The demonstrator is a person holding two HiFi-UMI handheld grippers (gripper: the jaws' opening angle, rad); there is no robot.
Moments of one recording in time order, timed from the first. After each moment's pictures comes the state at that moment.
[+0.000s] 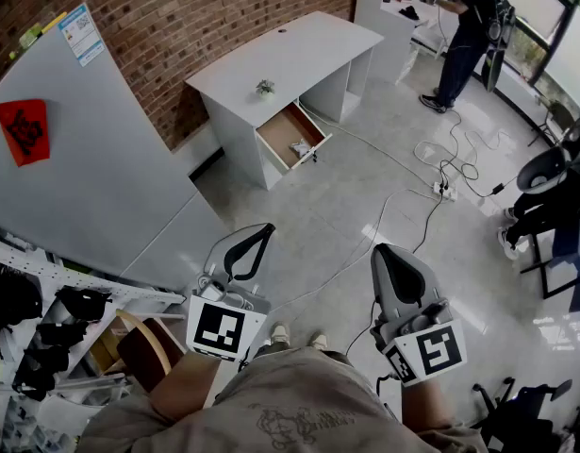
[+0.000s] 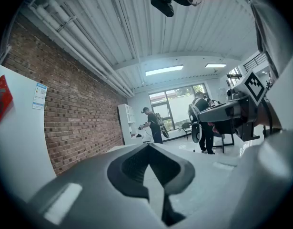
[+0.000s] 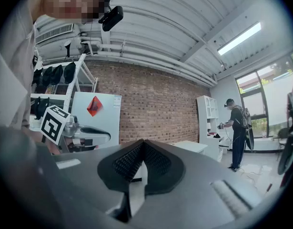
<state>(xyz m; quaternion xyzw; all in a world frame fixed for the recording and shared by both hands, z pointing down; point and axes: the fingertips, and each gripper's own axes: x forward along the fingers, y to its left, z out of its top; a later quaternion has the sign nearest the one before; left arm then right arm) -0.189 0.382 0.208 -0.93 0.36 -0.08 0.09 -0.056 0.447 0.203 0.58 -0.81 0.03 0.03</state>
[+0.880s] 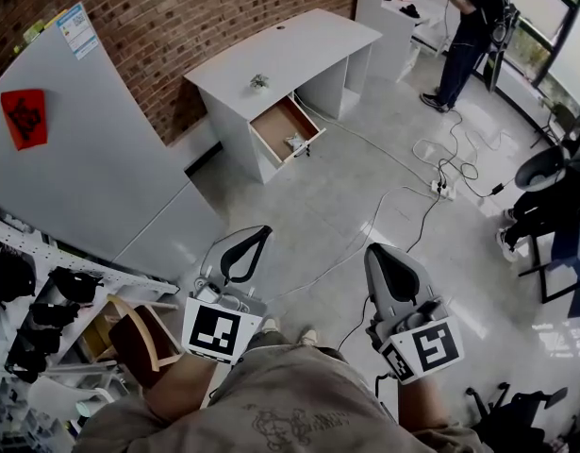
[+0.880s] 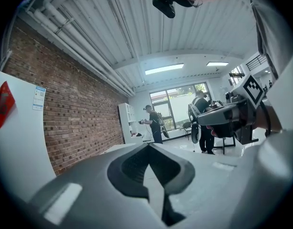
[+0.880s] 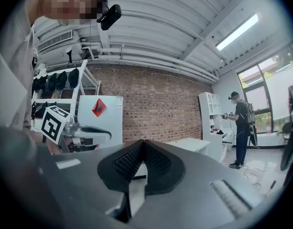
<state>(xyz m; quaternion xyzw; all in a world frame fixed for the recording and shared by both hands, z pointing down) -0.146 0.426 0.214 -0.92 0.37 -0.08 0.08 -0.012 0.481 0.215 0.56 -0.83 0.04 0.03</state>
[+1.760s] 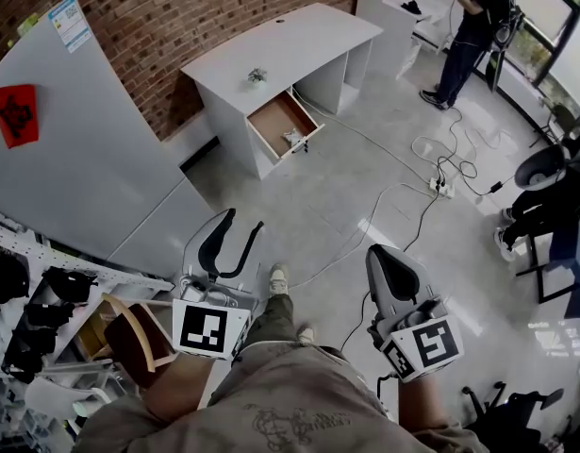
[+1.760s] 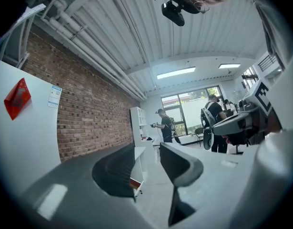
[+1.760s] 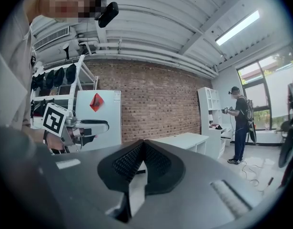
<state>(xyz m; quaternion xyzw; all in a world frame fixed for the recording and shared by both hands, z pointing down) -0.174 0.398 0.215 -0.89 0.44 -0.05 0.05 -0.007 0.469 0.240 0.56 -0.82 0.07 0.05</state>
